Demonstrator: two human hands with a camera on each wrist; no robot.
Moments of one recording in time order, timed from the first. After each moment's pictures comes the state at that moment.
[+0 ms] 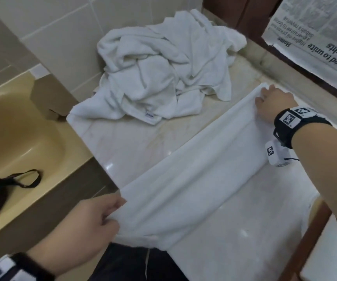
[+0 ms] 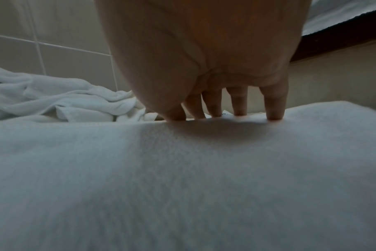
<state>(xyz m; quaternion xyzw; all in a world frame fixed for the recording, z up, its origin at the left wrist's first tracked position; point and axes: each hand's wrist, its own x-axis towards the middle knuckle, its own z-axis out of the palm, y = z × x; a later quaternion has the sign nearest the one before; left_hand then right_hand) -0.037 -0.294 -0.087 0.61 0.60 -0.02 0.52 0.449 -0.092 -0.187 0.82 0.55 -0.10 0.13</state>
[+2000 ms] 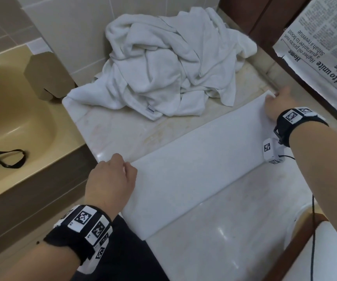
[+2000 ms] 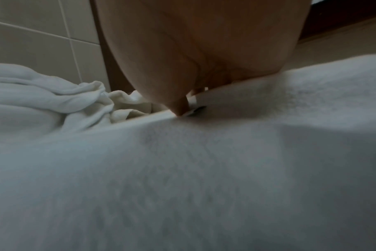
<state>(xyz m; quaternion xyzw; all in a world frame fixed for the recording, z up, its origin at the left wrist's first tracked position) 0.013 -0.260 -0.200 0.65 0.74 0.10 0.15 0.456 -0.069 -0.174 0.89 0.40 -0.19 -0.04</state>
